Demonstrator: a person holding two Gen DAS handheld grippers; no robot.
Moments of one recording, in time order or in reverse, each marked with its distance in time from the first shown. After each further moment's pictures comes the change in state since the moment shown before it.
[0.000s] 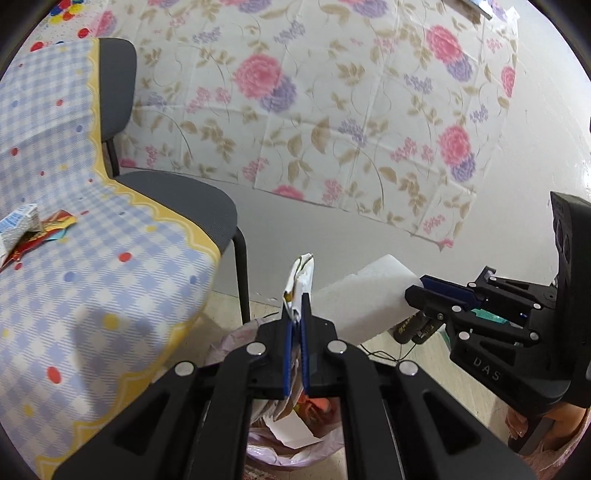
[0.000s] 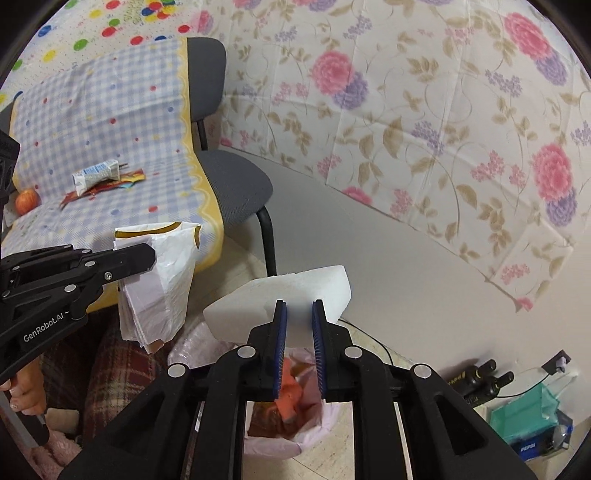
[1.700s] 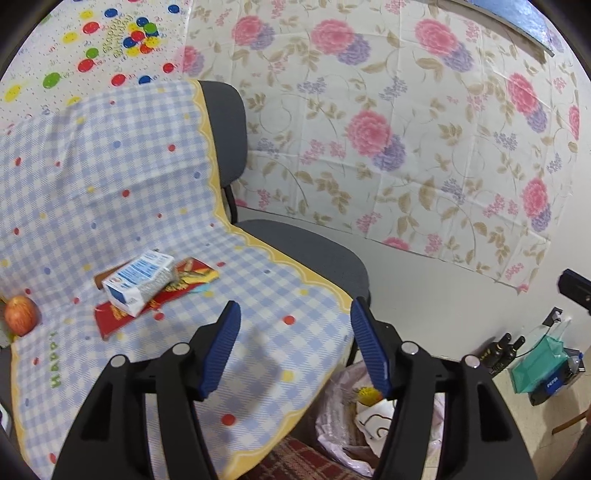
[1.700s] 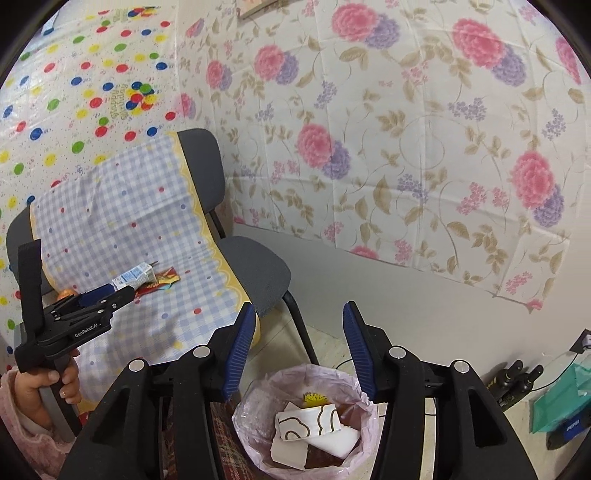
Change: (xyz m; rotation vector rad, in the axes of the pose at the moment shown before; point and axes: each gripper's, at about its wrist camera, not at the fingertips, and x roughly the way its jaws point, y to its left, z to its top) left arm -0.084 0.080 0.059 -0.046 -0.105 0.360; right arm -0.087 -0.031 0.062 0.221 -0.199 0.128
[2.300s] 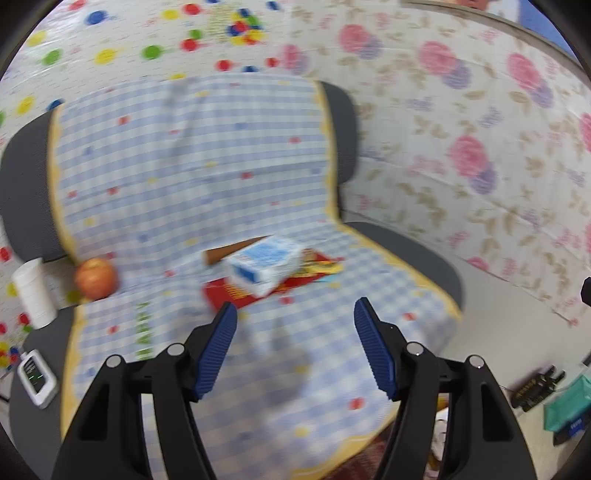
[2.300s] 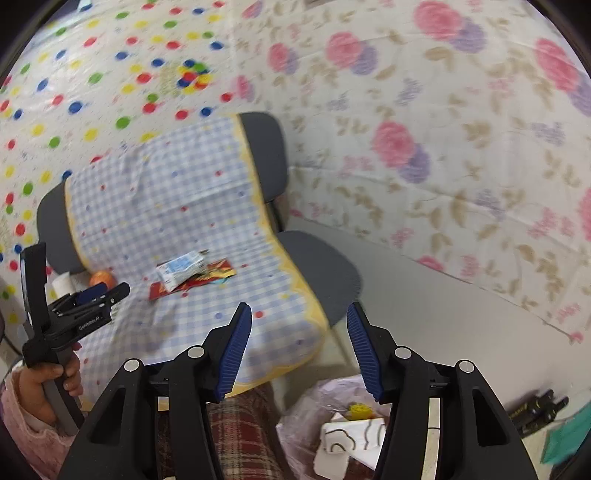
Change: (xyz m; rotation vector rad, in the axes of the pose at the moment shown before) left arm -0.034 0.108 -0.024 -0.160 -0.003 0.284; right arm 0.051 0.088 0.012 -0.136 0.065 0.201
